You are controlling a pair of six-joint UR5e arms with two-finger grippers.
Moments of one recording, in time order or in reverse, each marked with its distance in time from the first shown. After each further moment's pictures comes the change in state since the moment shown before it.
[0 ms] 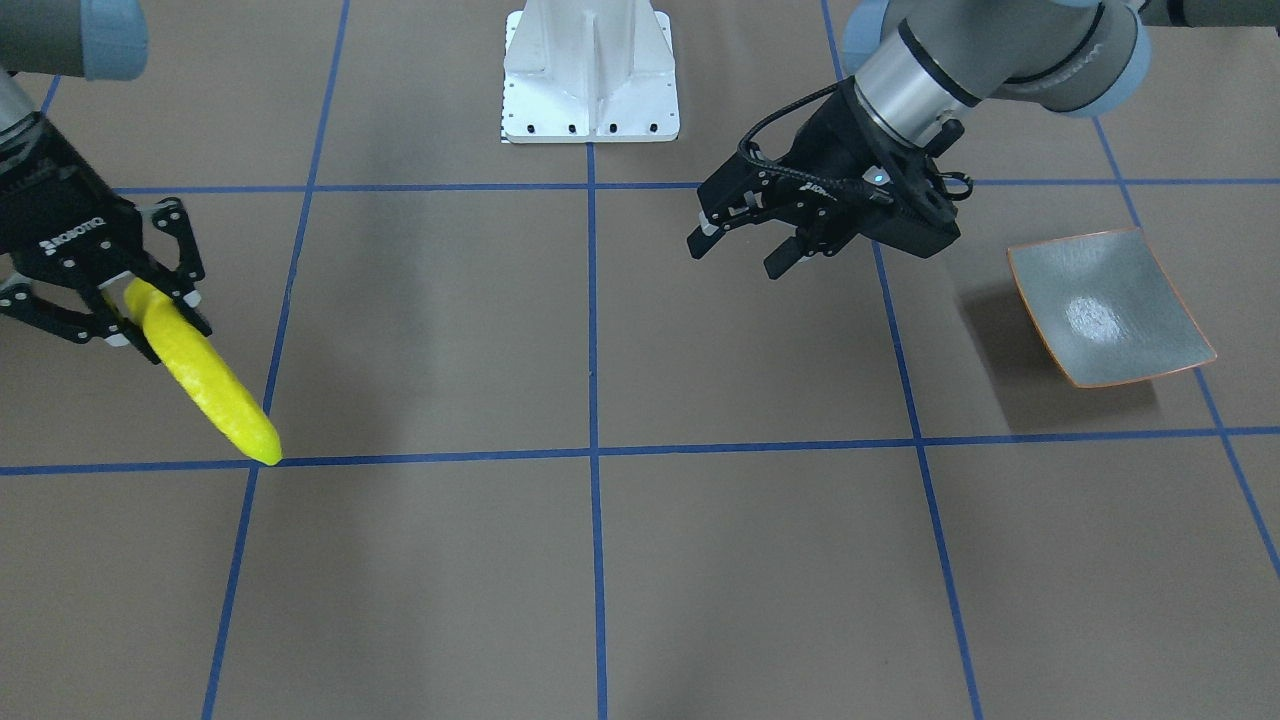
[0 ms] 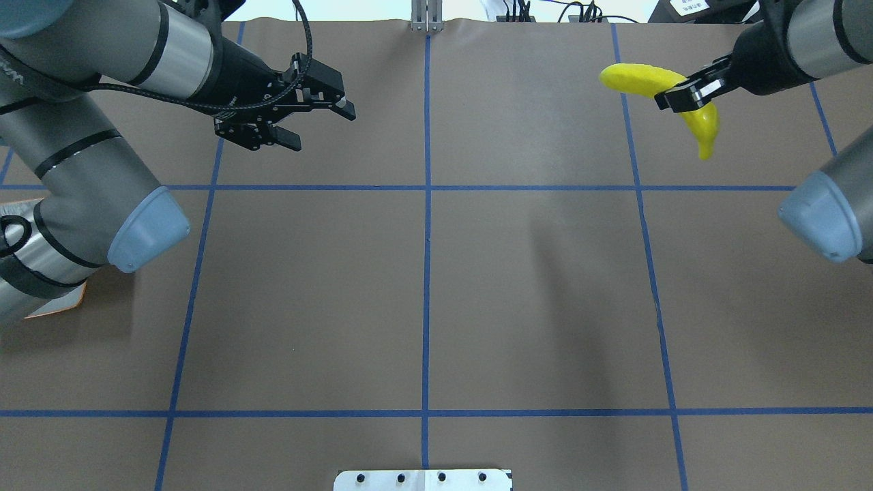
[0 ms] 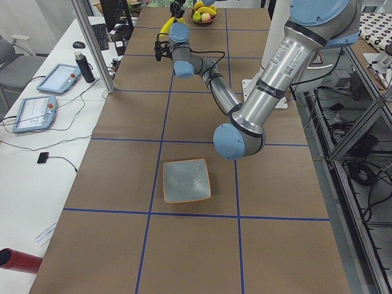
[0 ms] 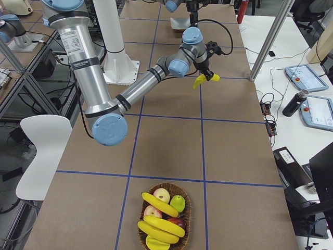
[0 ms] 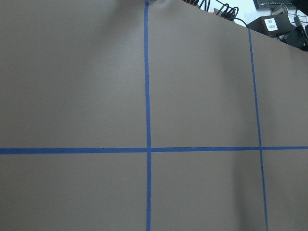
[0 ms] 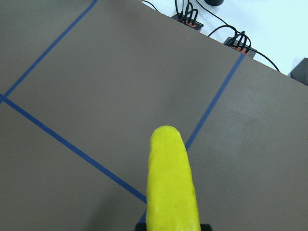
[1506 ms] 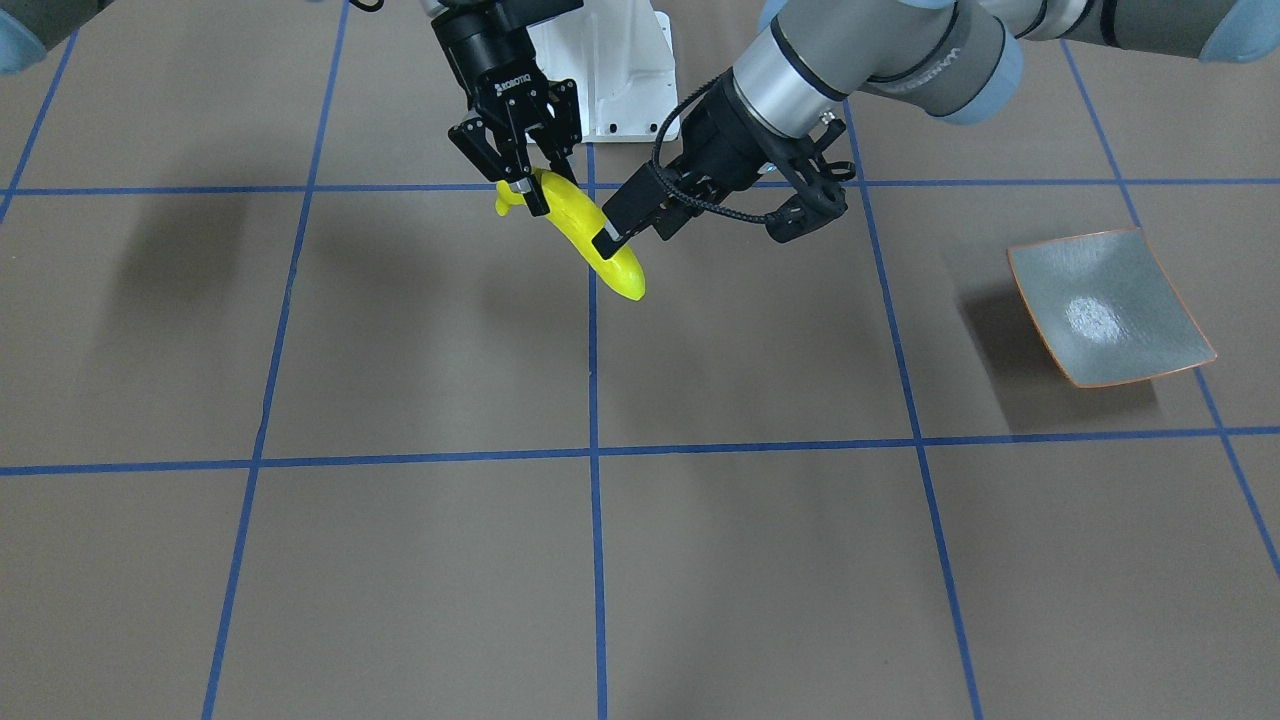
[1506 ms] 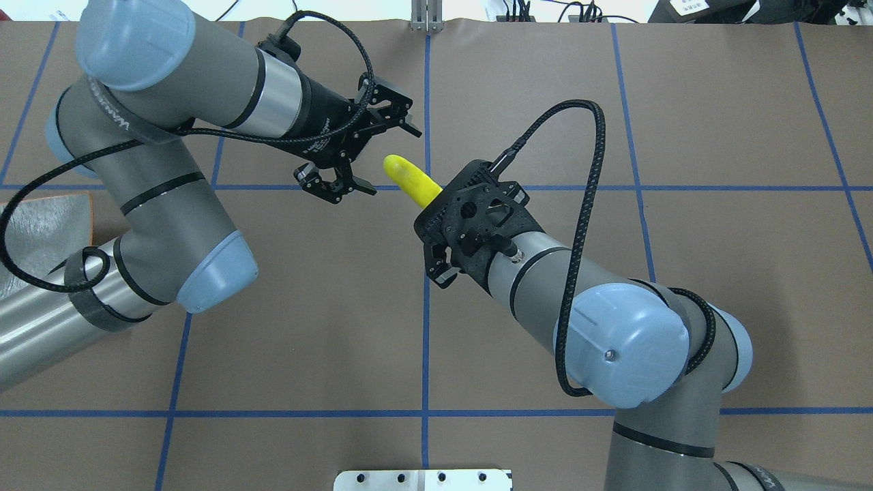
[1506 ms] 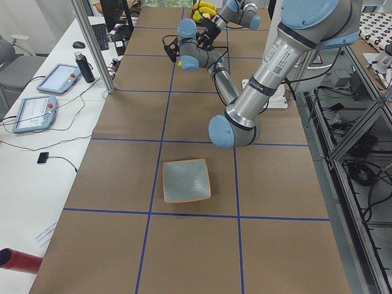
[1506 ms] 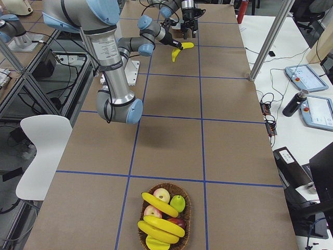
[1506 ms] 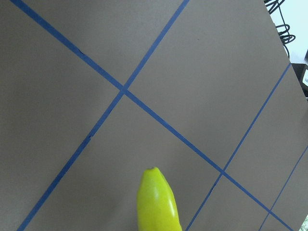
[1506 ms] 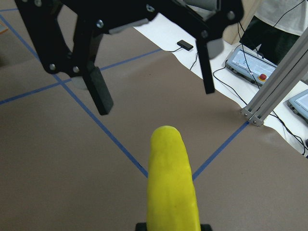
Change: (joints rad) left arm 0.129 -0.075 0.031 -0.014 0.104 -0.497; right arm -0.716 0.182 0.106 -0.007 -0.924 0.021
